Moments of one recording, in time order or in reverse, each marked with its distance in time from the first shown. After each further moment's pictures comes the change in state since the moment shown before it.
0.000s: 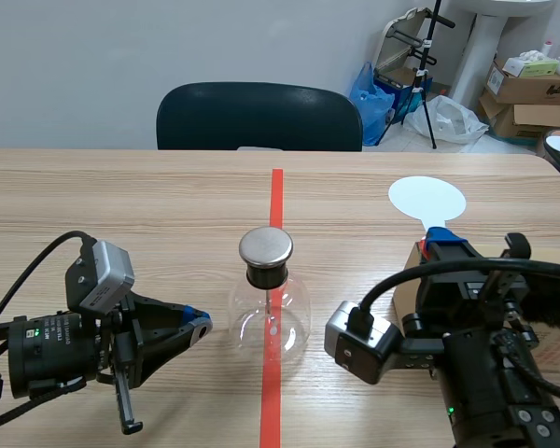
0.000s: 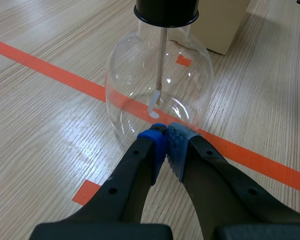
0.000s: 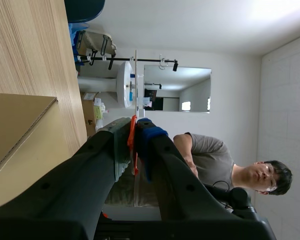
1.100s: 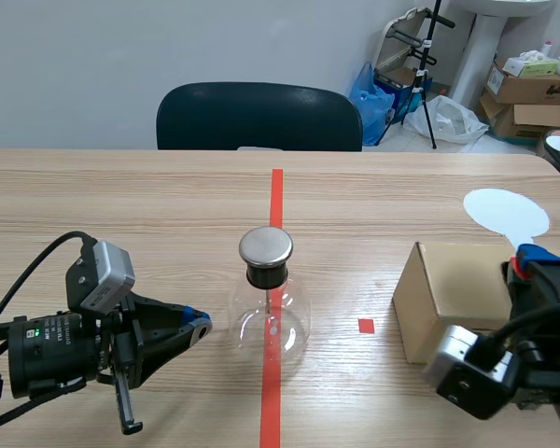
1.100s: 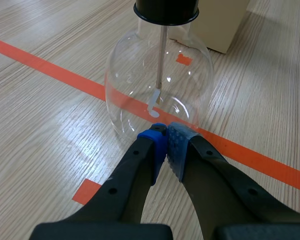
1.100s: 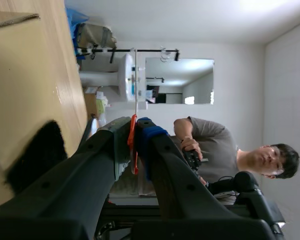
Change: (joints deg) left arm 0.0 0.0 0.0 0.0 0.0 0.0 0.2; right arm -17.4 -14.4 36.2 3.7 7.2 -6.4 39.5
